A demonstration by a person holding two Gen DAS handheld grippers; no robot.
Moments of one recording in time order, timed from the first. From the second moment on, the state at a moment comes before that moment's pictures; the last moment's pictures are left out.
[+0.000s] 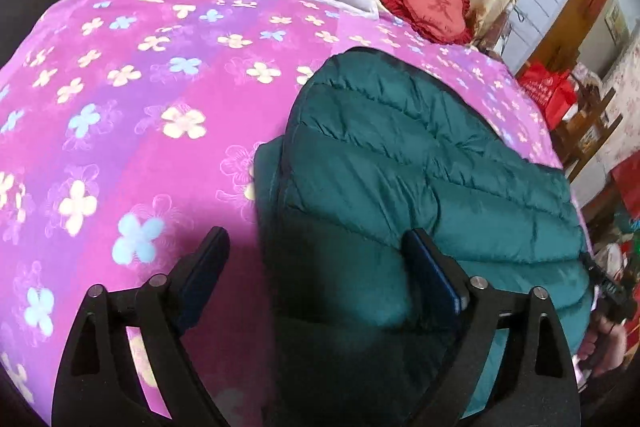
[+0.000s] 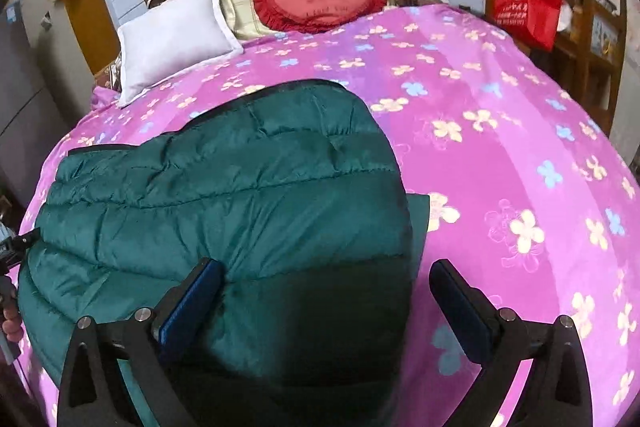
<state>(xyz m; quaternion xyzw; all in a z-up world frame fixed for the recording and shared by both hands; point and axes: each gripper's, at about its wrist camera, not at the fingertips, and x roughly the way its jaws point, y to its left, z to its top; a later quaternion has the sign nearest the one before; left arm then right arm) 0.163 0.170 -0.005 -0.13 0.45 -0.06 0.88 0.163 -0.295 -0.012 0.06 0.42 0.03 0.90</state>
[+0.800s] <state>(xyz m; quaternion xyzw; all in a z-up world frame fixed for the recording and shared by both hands) 0.203 0.184 -0.032 -0.18 0.46 -0.20 0.85 0.171 -0.337 -0.026 0.19 0.42 0.17 0.87</state>
